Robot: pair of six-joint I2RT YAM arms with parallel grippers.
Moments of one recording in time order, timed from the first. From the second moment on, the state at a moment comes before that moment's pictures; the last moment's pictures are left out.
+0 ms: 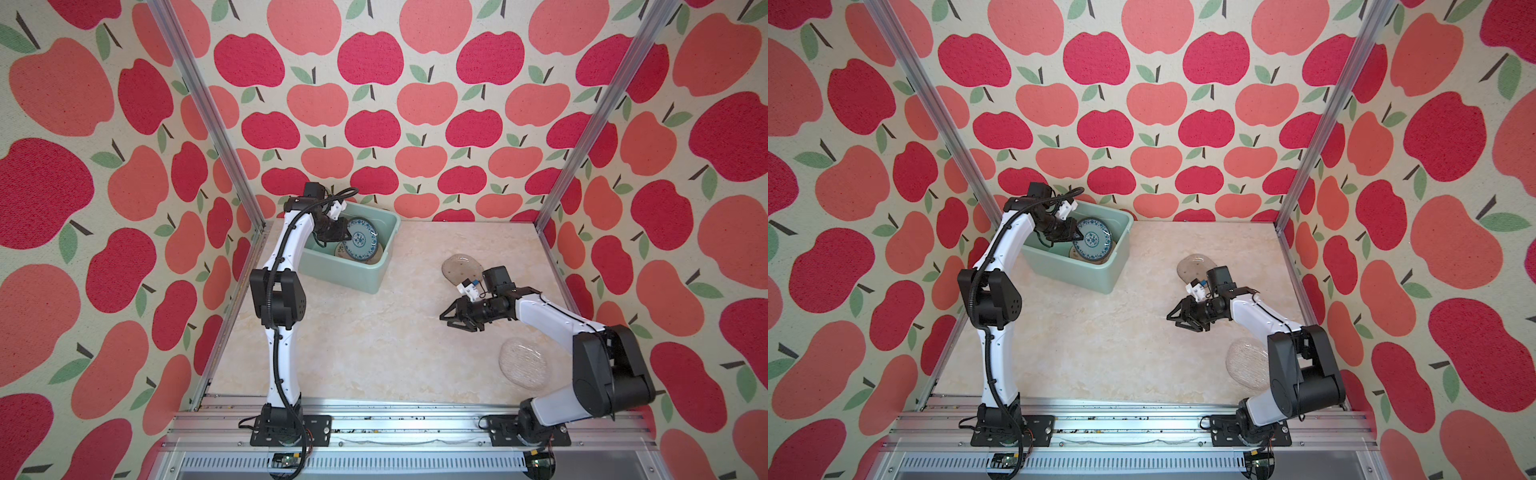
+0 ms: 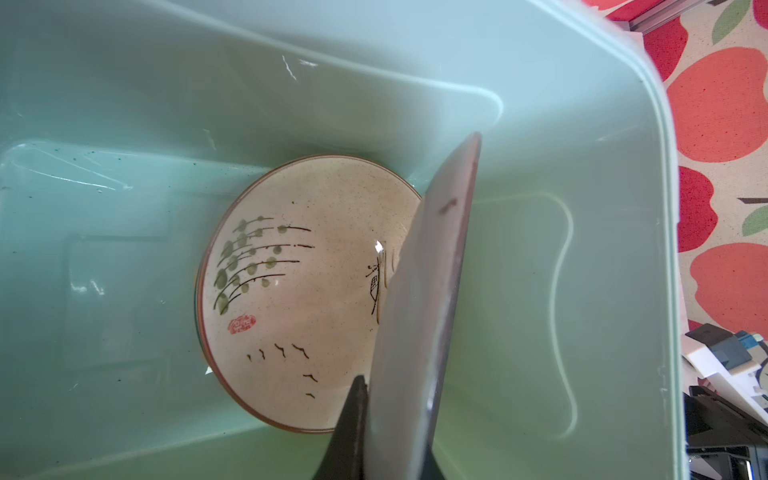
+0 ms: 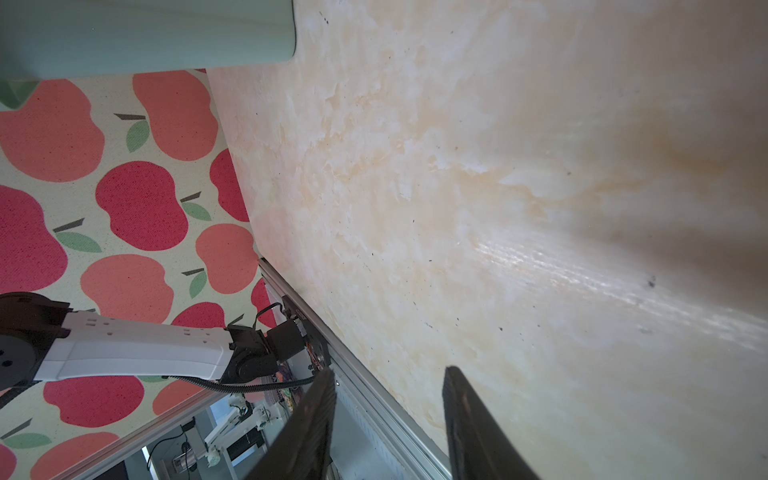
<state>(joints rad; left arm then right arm) -0.10 2.28 2.31 -1.14 0.49 0.04 0.32 1.49 0.84 -0.53 -0.82 0.52</state>
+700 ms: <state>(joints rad) -0.13 2.40 2.36 -1.13 0.53 0.04 0.32 1.52 0.84 -0.52 -0.83 0.52</state>
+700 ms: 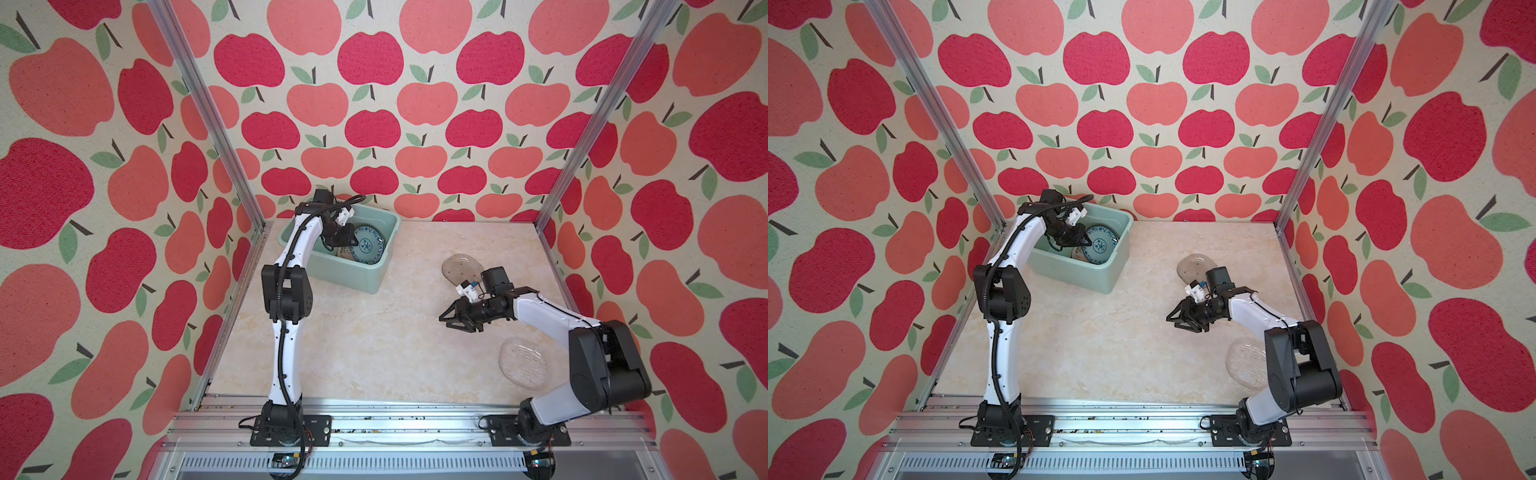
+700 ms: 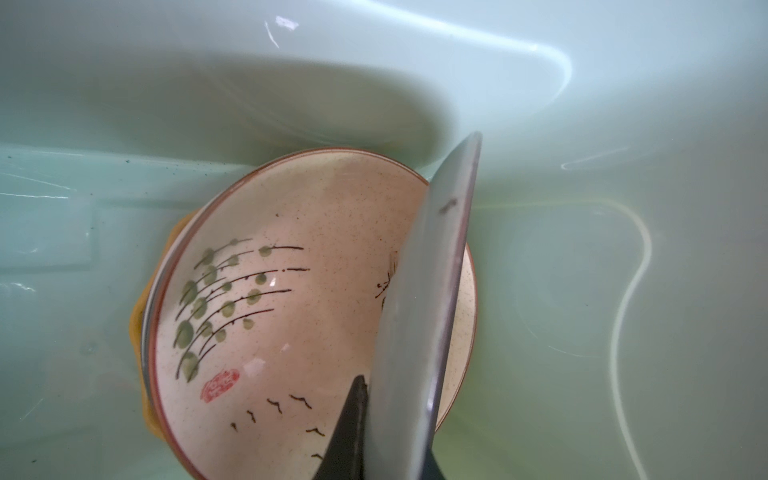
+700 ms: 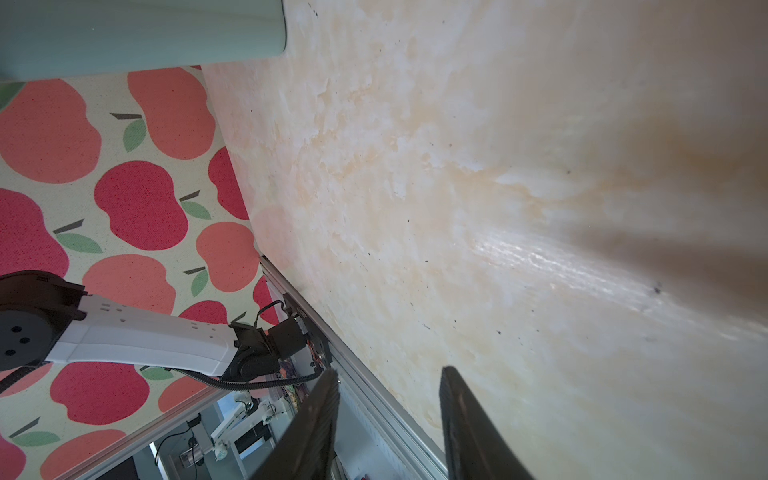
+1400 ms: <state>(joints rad) -0.13 2.46 2.39 -1.11 0.42 0.01 0.32 1.54 0.84 -0.52 -0.85 0.52</state>
